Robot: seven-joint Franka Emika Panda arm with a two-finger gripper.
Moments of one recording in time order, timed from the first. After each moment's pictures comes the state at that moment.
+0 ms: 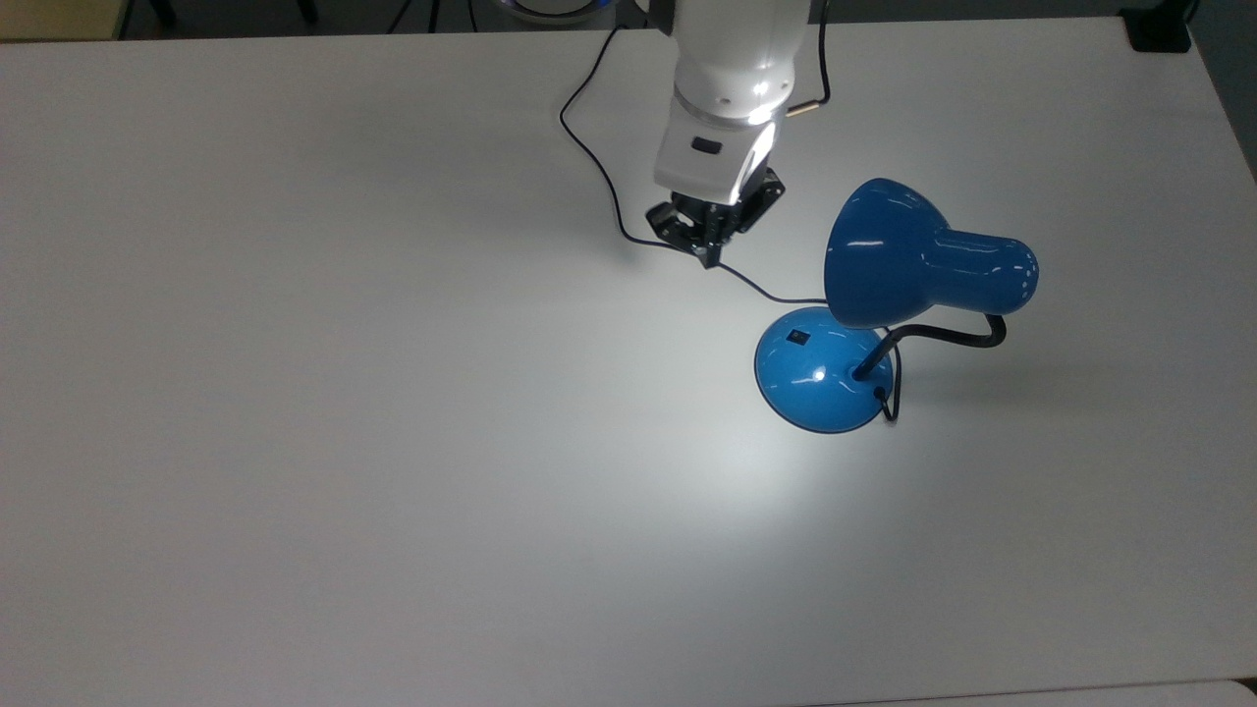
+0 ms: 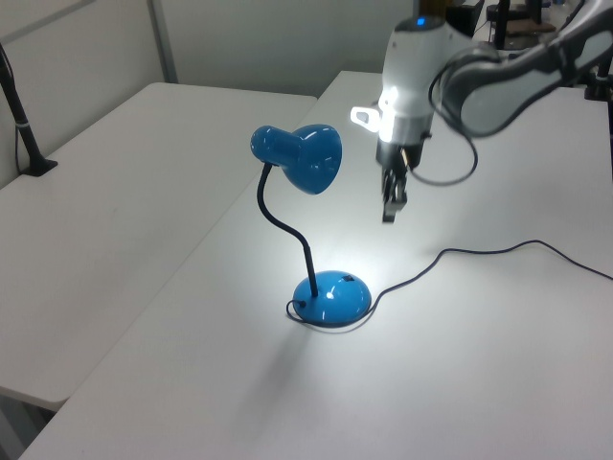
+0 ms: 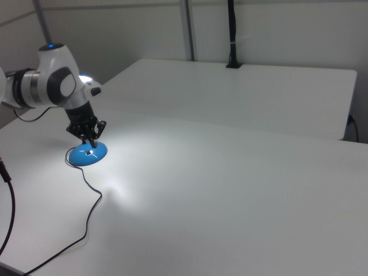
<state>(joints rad) 0.12 0.22 0.20 -1.85 -0.08 2.18 -0.07</state>
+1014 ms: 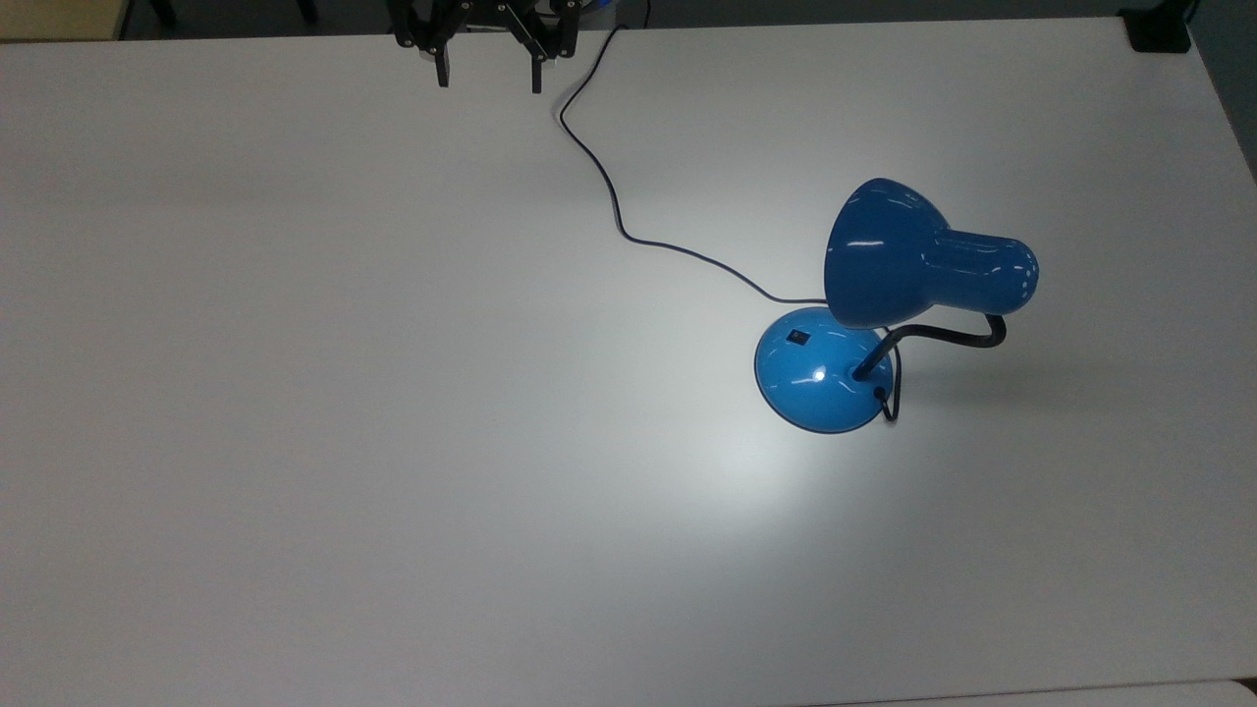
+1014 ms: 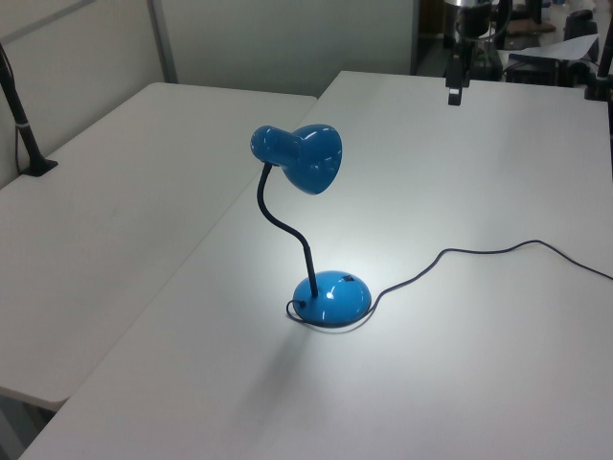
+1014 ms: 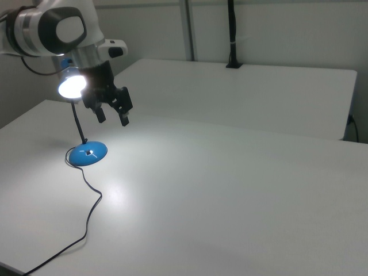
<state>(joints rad) 0.05 -0.05 -0.01 -1.77 -0.09 1.74 0.03</state>
